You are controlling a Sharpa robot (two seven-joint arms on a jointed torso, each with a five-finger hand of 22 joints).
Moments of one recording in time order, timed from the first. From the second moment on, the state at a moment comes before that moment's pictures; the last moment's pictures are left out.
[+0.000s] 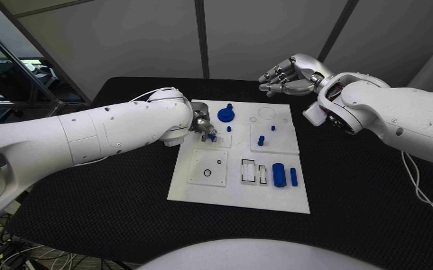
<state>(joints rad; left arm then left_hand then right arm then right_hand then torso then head) 1.27 -0.56 -0.14 1.30 -1.10 0.08 -0.53 0.95 -0.10 0.67 0.04 0.54 0.99 0.05 0.46 0.73 1.31 -0.02 1.08 1.00 1.47 -0.07 1.51 1.31 0.07 1.46 0.04 1.50 1.31 1.25 -0.82 0.01 1.45 -0.80 -0.25 0.13 1.34 -0.13 0.24 0.13 0.28 1.02 0.19 0.07 0.07 1.19 0.12 0.15 0.14 1.21 0.07 0.11 0.38 0.18 0.94 0.20 0.40 0.28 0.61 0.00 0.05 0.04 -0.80</state>
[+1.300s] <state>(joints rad) 1.27 -0.53 -0.15 1.28 -1.12 0.11 -0.53 0.94 -0.08 0.64 0.01 0.54 0.99 0.05 0.47 0.73 1.32 -0.03 1.09 0.99 1.47 -0.07 1.51 1.31 0.07 1.46 0.04 1.50 1.31 1.25 -0.82 0.01 1.45 -0.80 -0.25 0.13 1.34 -0.13 0.23 0.13 0.28 1.02 0.19 0.07 0.07 1.19 0.12 0.15 0.14 1.21 0.07 0.11 0.38 0.18 0.94 0.20 0.39 0.28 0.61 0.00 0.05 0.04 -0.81</state>
